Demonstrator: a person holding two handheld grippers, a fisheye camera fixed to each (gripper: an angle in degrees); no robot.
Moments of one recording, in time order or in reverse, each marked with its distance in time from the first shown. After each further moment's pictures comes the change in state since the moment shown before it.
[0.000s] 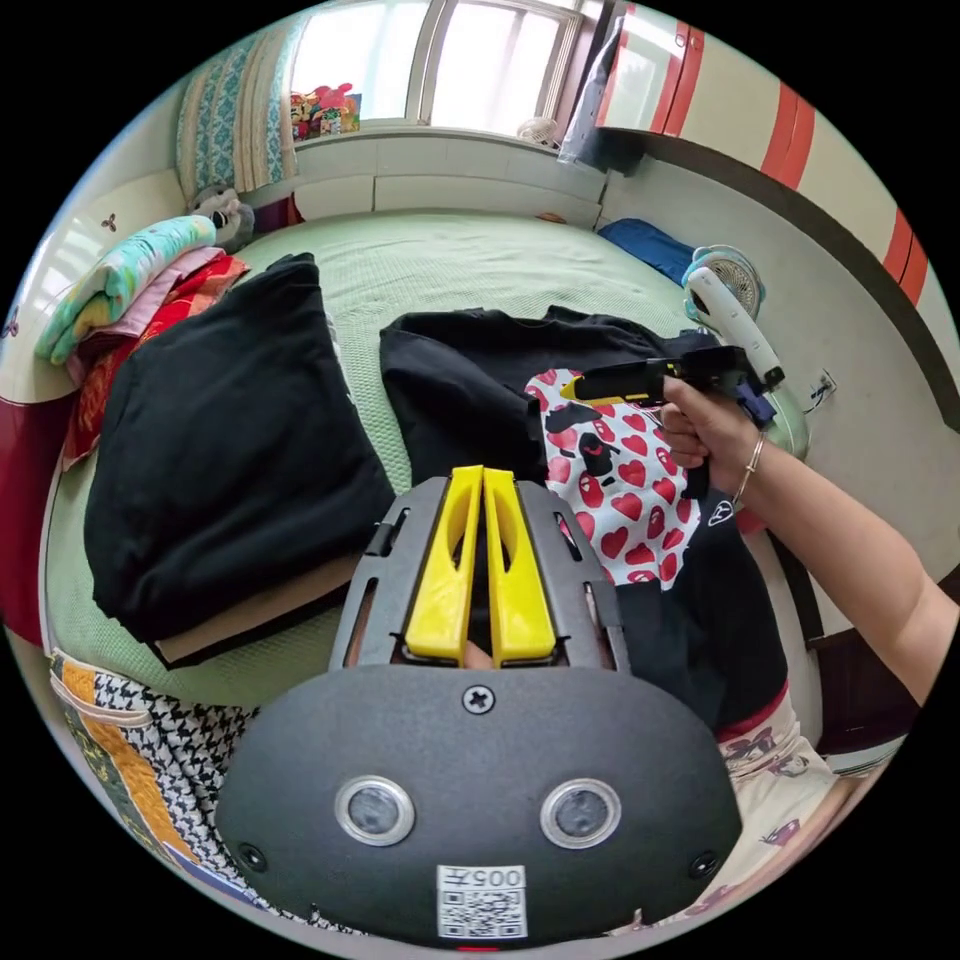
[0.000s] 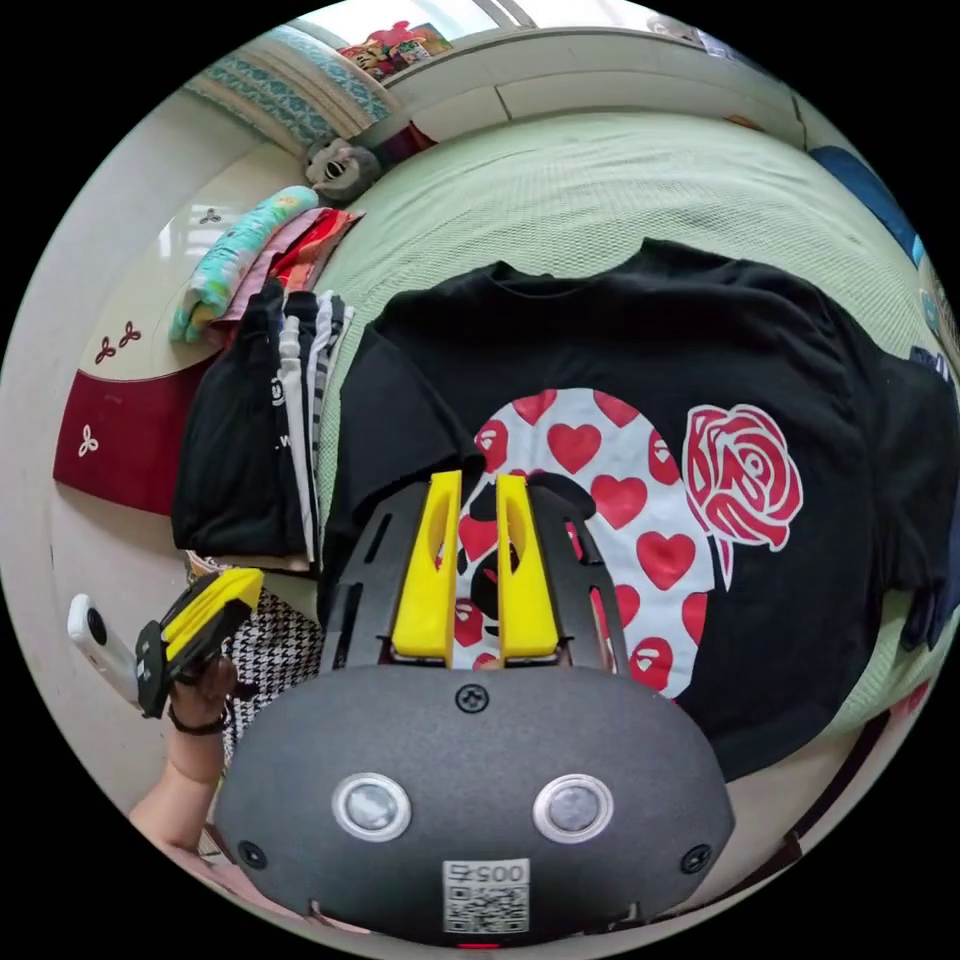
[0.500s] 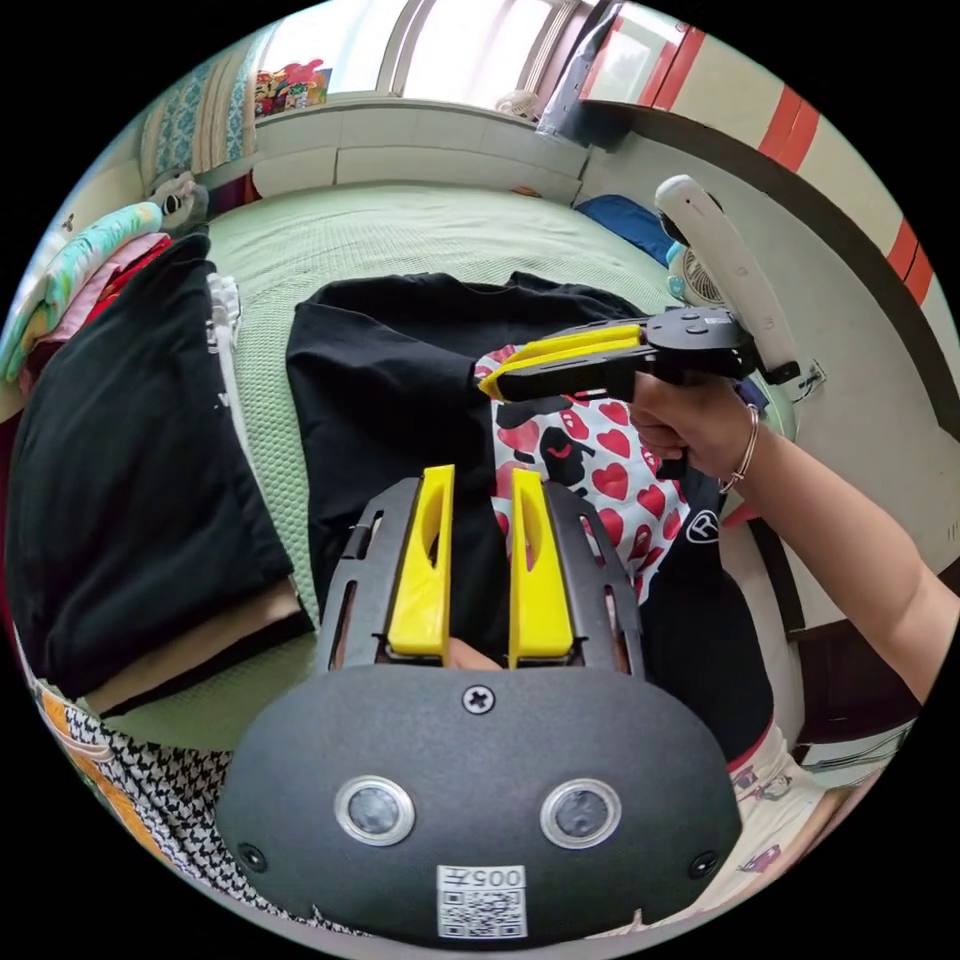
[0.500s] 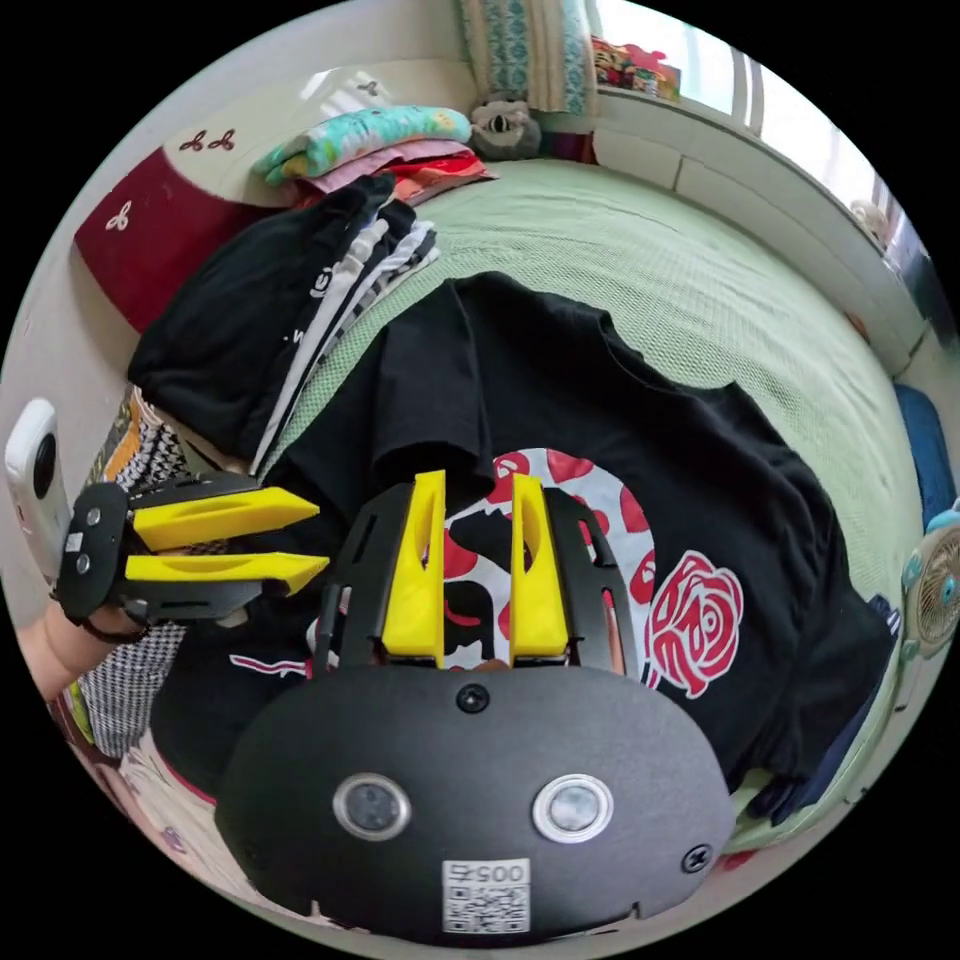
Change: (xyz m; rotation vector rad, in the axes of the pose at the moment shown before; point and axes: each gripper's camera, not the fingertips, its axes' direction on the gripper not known) left arm 0.031 -0.041 0.116 -0.057 0.084 0.017; right arm -0.044 -0.014 0.042 0.005 0.193 -0.519
